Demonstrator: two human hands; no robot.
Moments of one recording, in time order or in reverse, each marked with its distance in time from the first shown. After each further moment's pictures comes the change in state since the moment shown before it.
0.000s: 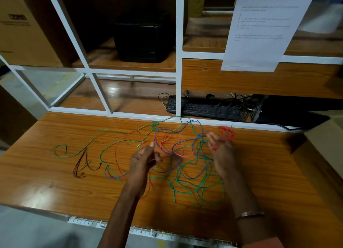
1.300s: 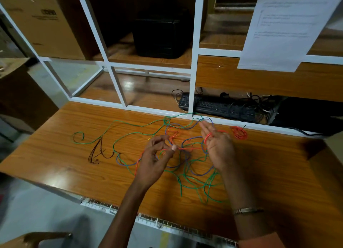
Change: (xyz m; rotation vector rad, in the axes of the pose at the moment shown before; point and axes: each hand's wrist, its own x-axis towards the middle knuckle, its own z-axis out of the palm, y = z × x) left_hand -0.013 -0.002 -0.007 0.579 -0.022 0.355; right_hand -0.012 -0.005 0.046 0.319 -0.225 0.085
